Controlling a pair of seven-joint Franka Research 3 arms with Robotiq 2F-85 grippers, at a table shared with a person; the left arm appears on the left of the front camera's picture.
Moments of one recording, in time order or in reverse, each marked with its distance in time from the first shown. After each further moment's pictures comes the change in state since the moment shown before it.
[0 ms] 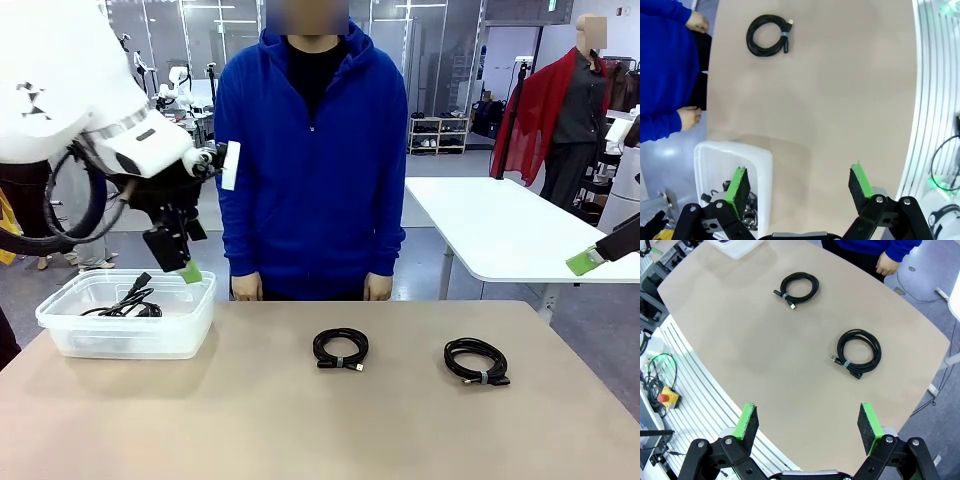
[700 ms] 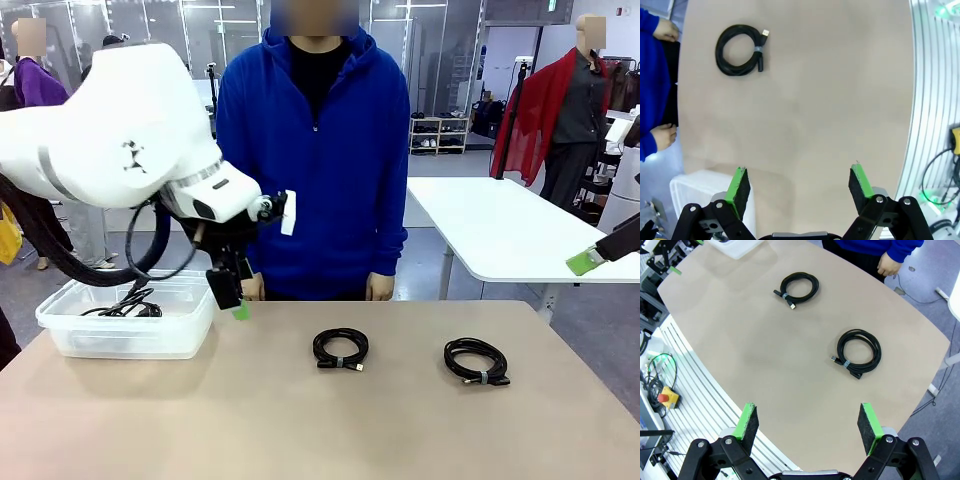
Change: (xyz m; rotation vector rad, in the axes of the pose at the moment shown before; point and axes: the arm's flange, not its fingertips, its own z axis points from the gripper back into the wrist) left arm 0.049 -0.007 -0.079 -0.099 0.024 -0.002; right arm 0.000 0.000 0.000 0.000 0.000 0.000
